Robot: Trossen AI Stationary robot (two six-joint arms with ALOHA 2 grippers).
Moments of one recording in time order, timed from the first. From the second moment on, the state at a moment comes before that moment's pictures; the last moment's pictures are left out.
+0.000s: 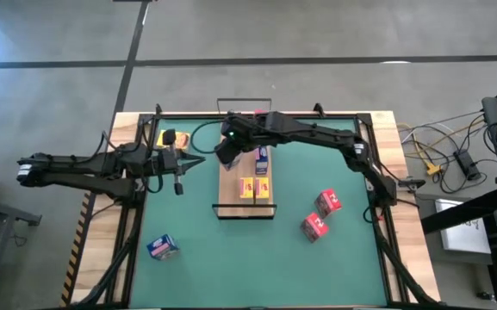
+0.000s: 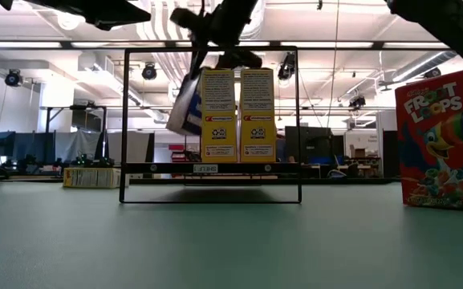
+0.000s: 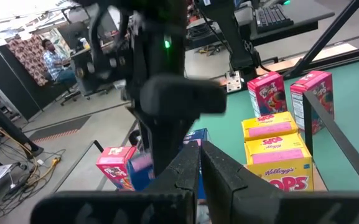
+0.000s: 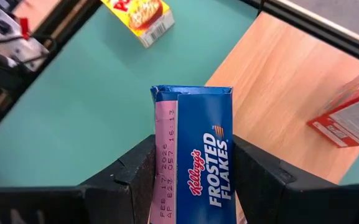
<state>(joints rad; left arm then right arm) 0.00 0.70 0.63 -0.07 -0.25 0.33 -0.17 2.19 2.35 -1.09 0.18 0.69</state>
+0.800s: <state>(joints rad) 0.00 0.70 0.63 -0.07 -0.24 0.35 -0.16 2.23 2.33 -1.12 0.24 0.50</state>
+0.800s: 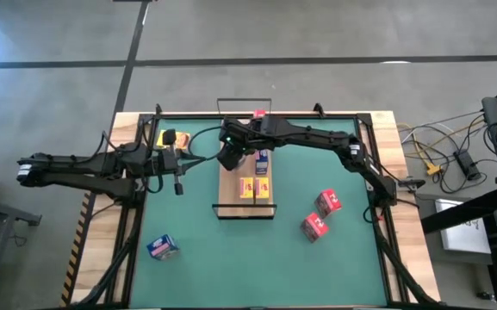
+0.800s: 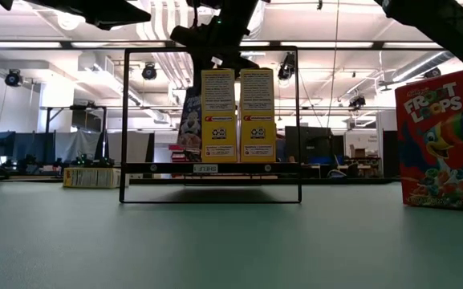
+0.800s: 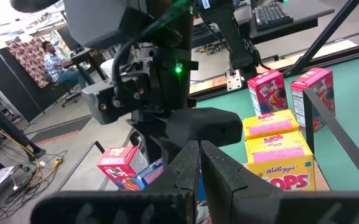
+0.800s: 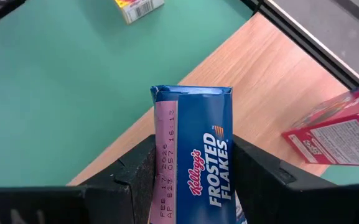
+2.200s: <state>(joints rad) 0.00 0.71 0.63 -0.07 -0.24 0.32 -0.01 2.11 2.27 -1.13 0.44 0.33</state>
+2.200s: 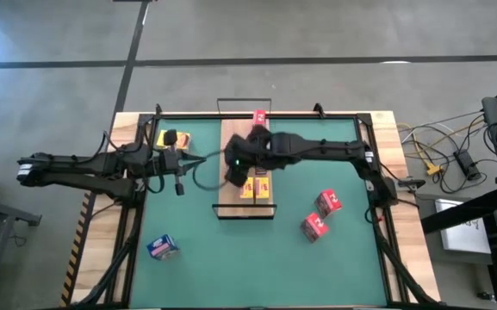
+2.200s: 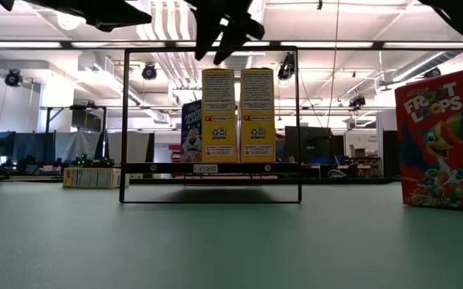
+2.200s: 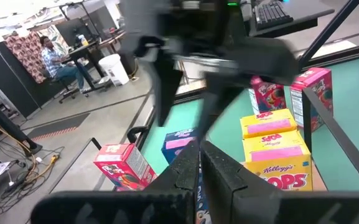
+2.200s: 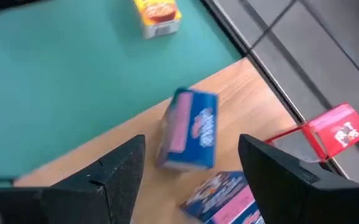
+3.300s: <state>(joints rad) 0.01 1.07 0.64 0.15 -0.25 0.36 0.18 1.43 1.20 -0.60 0.58 0.32</state>
